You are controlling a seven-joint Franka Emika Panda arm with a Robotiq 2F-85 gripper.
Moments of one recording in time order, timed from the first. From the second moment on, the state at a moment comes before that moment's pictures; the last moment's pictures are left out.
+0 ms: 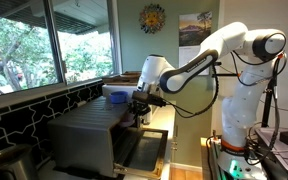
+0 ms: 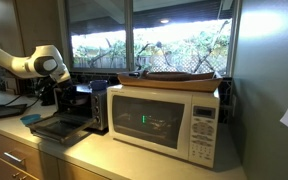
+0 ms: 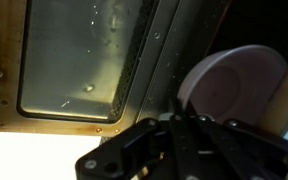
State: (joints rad) arm 0.04 -0.36 0.33 -2.44 -0.01 2.49 1.51
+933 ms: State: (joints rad) arm 0.06 -0.34 0.33 -2.44 -0.01 2.49 1.53
